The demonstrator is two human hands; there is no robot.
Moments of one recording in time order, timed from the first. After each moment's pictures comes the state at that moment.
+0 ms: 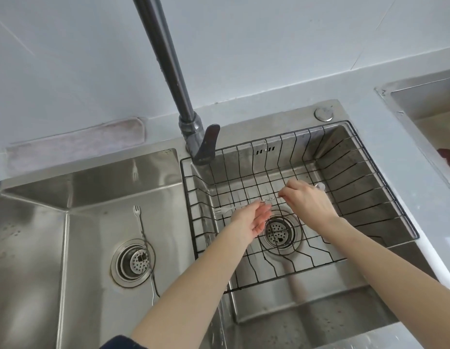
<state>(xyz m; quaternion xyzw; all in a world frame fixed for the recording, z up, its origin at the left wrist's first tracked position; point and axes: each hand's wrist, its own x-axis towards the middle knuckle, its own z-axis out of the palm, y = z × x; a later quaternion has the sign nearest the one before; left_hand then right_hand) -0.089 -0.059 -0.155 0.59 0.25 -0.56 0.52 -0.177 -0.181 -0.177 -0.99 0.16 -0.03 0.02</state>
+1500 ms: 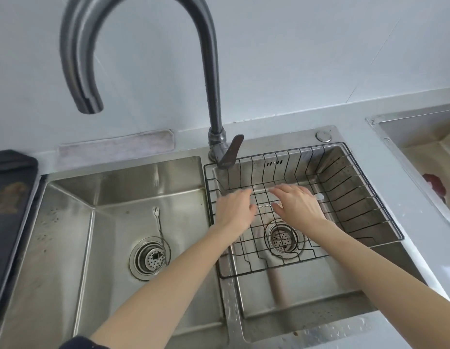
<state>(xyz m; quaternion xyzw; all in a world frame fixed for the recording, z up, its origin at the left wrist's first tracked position) -0.073 -0.004 -0.086 0.89 -0.38 -0.20 0.13 -0.161 -0.128 -0.113 -0.97 0.21 0.04 0.10</state>
